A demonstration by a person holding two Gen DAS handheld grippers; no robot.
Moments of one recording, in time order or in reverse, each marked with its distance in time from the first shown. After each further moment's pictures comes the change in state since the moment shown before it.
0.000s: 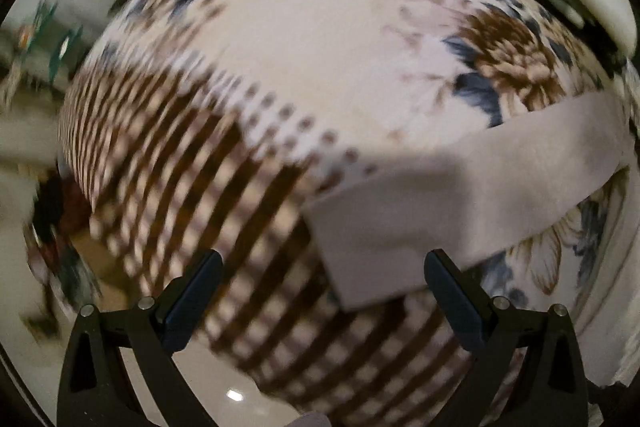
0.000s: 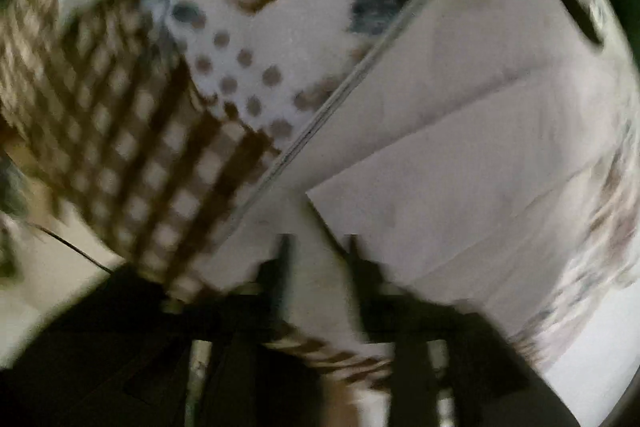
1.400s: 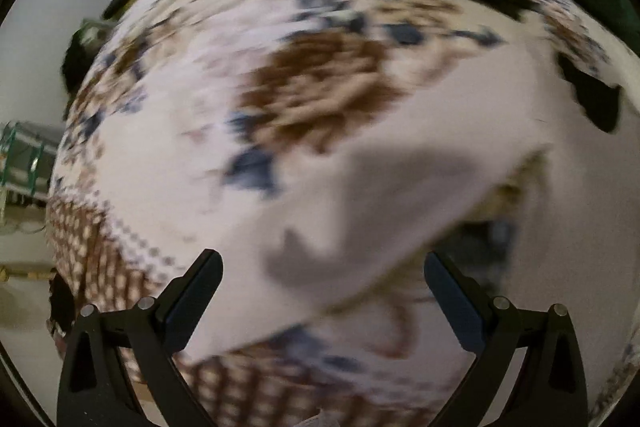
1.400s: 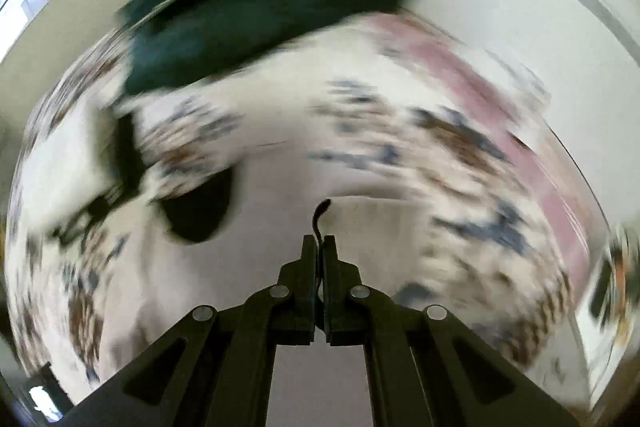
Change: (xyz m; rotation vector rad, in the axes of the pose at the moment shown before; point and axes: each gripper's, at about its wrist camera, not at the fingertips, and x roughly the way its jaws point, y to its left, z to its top) left arm -0.021 -0.187 0.039 0.332 -0.108 0.039; right arm -0.162 -0.326 0.002 0.955 -0.624 -0.102
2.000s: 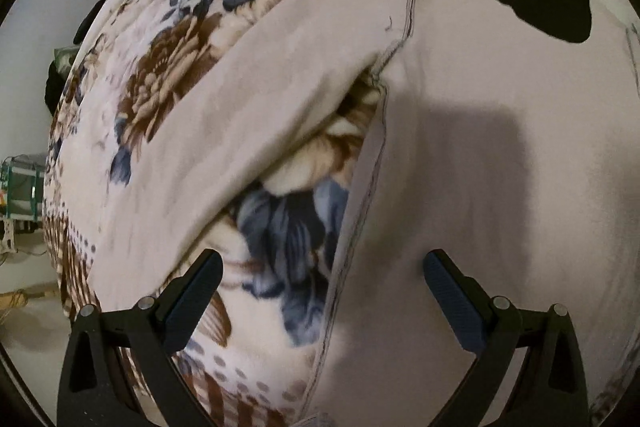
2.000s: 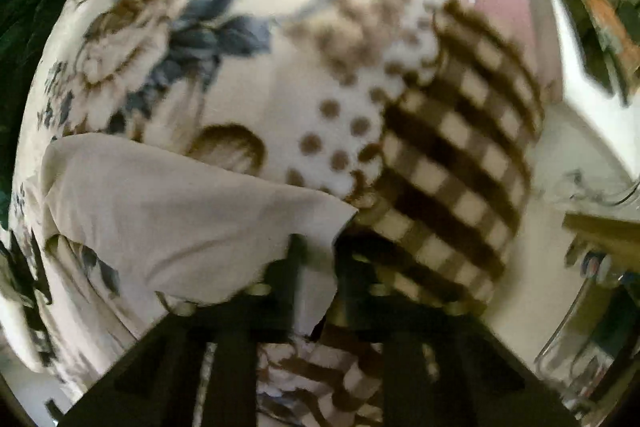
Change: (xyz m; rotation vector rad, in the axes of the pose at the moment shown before) left arm 0.012 -0.166 -0.023 0.151 0.077 0.028; right arm 0.130 -0.338 -0.183 0.748 0.319 -0.094
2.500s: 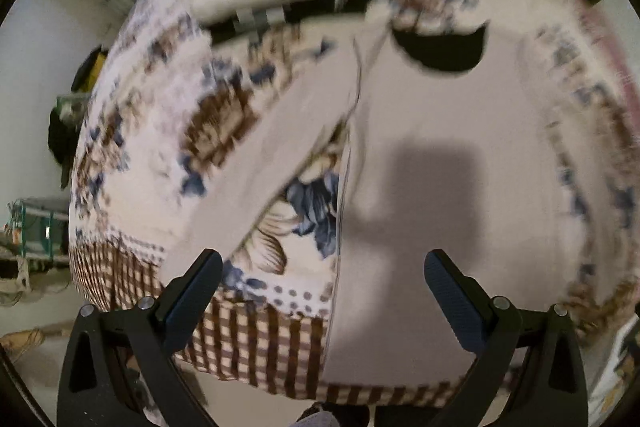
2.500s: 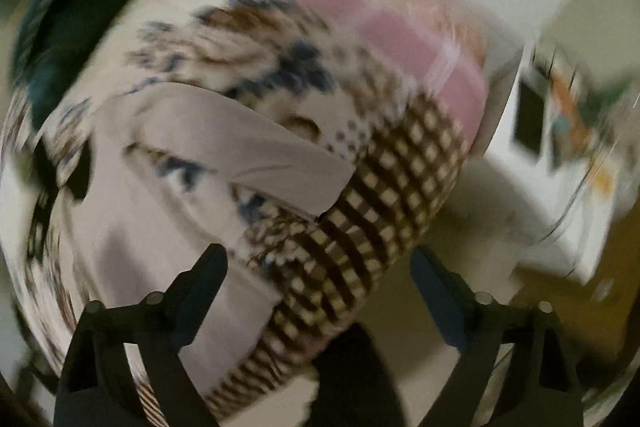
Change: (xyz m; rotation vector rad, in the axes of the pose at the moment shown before) left arm -0.127 0.014 -0.036 0.125 -0.068 -0.017; right arm -0.151 0.031 -0.044 -0.204 -0.004 -0.033
